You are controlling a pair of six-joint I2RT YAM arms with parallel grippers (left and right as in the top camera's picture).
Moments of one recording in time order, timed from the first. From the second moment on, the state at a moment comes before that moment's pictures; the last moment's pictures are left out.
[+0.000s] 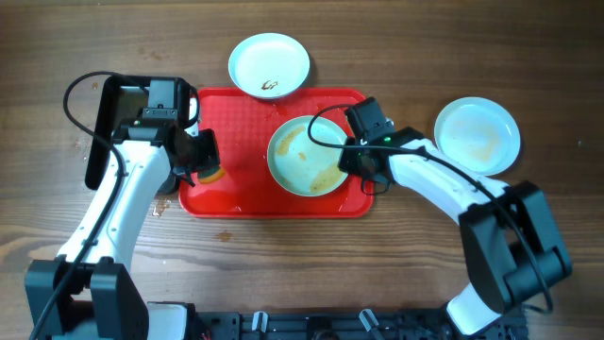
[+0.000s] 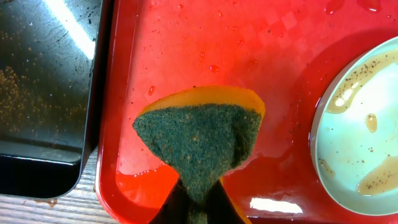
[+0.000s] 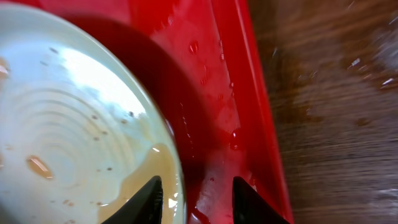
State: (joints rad) left arm -0.07 1.54 1.10 -0.87 0.06 -0.27; right arm 0.46 1.79 1.03 -0.50 -0.02 0.77
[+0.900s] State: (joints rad) left arm -0.07 1.54 1.10 -0.86 0.06 -0.27; right arm 0.46 1.80 1.03 -0.49 0.00 0.71
